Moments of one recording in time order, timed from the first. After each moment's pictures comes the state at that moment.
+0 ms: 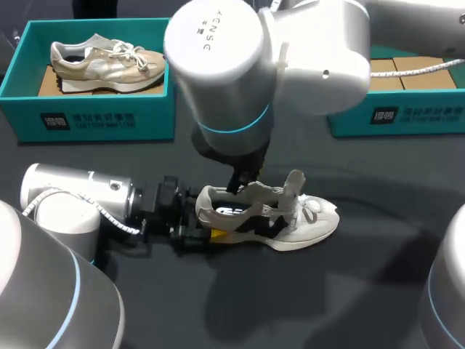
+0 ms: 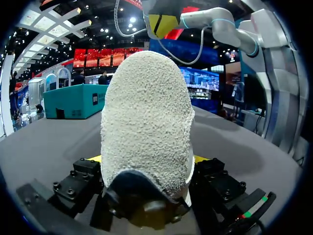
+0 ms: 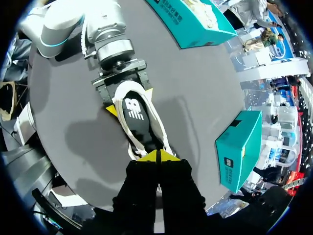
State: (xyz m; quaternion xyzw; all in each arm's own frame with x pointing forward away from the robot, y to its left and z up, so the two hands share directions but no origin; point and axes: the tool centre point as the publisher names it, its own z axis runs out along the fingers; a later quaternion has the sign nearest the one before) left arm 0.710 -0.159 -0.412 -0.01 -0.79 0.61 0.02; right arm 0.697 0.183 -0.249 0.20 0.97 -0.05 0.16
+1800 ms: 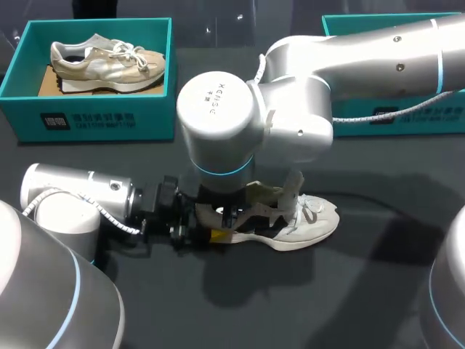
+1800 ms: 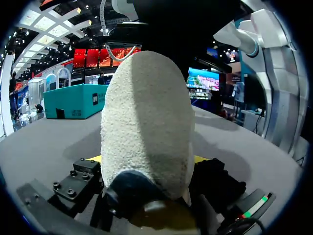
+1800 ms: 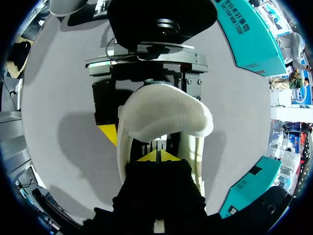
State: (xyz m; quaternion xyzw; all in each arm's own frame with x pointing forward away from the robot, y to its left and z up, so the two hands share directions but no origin) left arm 0.710 -0.159 -0.412 -0.01 -0.79 0.61 0.02; right arm 0.716 0.214 -0.380 0.06 0.99 -0.02 0.11
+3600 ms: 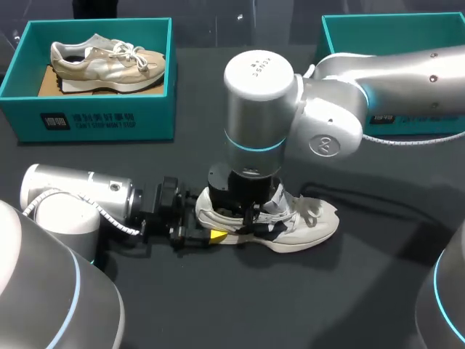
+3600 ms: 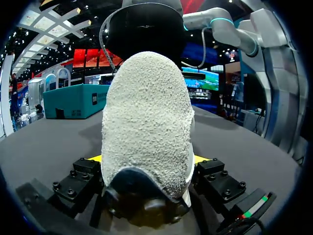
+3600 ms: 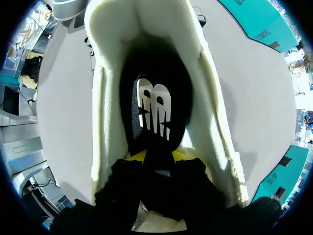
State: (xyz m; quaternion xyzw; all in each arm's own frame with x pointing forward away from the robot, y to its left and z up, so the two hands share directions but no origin) left arm 0.709 -0.158 -0.412 -0.01 -0.79 0.61 0.02; right arm 0.699 0.178 -0.404 0.10 0.99 0.01 -0.01
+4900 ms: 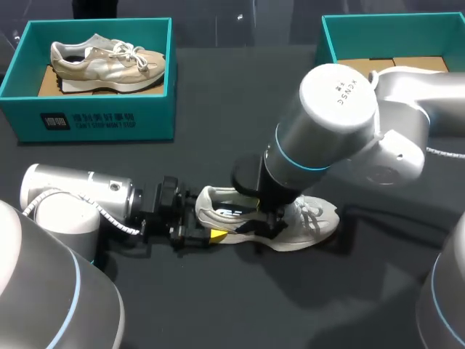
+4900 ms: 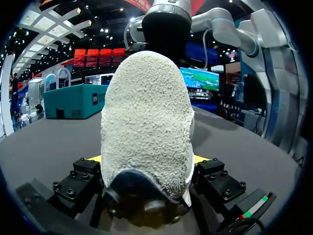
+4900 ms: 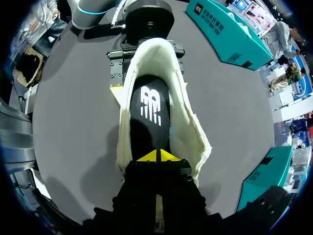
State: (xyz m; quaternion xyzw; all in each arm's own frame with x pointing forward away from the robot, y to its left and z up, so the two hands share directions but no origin) left arm 0.710 -0.158 -0.412 -0.01 -0.79 0.61 0.02; right arm 0.707 0.162 -0.361 0.08 0.99 0.10 0.09
